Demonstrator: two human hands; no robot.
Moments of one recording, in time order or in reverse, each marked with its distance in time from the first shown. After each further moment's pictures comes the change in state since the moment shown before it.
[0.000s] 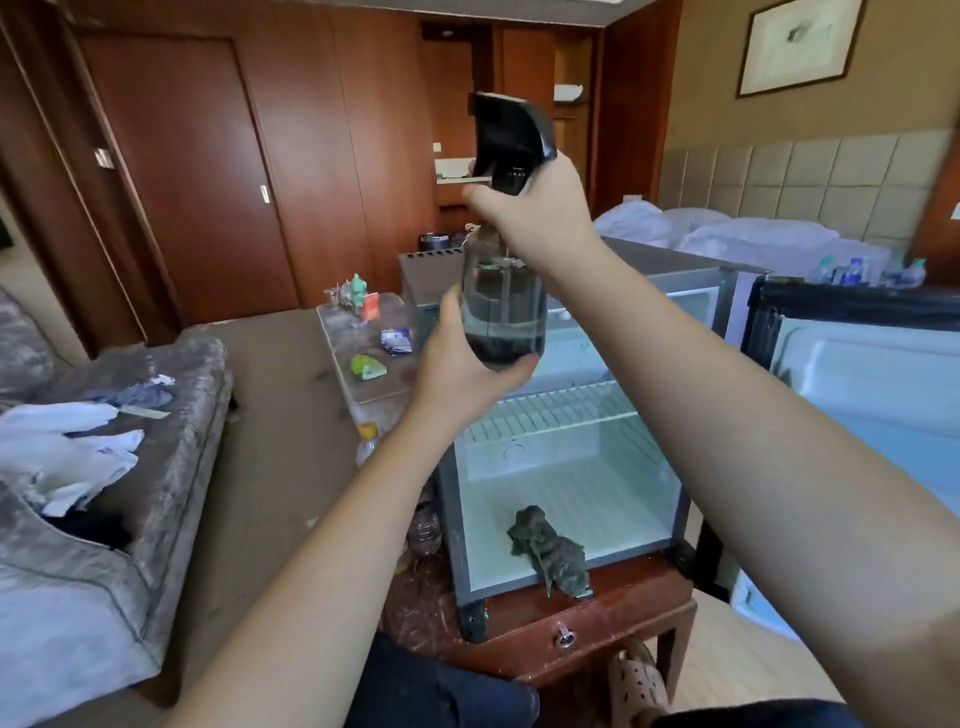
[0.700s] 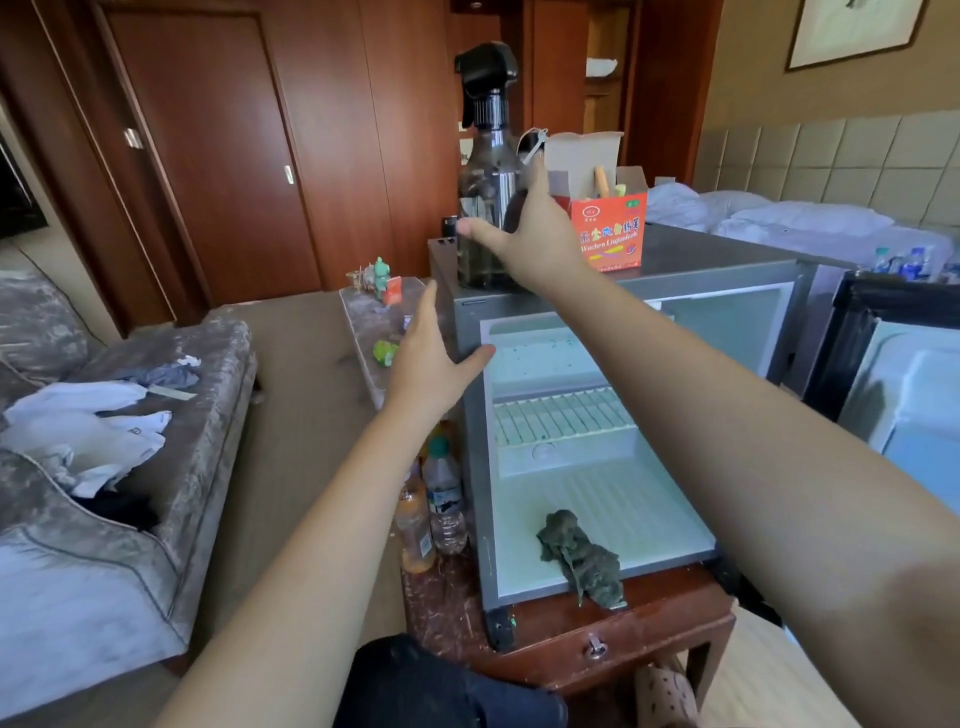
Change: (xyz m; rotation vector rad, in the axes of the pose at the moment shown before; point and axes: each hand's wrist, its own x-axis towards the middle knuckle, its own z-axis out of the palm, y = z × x) left_hand 0.040 -0.072 -0.033 0.267 -0.005 -0.141; right_hand 0.030 0.057 0.061 -0.290 -0.137 0.102
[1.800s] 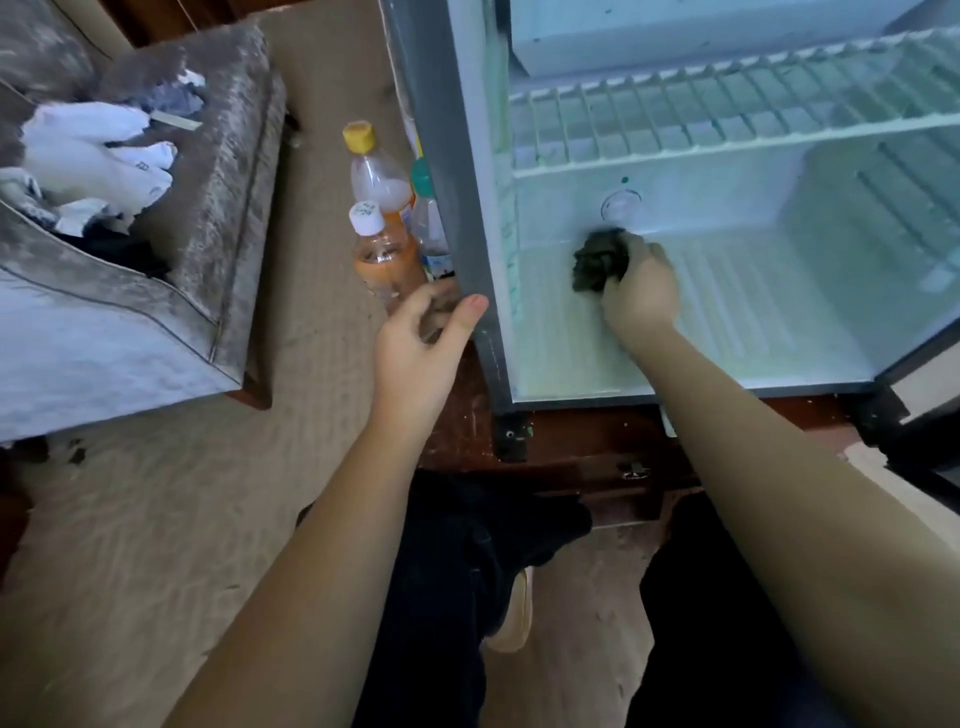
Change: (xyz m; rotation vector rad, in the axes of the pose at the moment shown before) left_hand -0.135 -0.150 0.140 -0.284 0.114 -0.476; right_hand -0.158 0.367 0.204 -0.309 -0.269 0.370
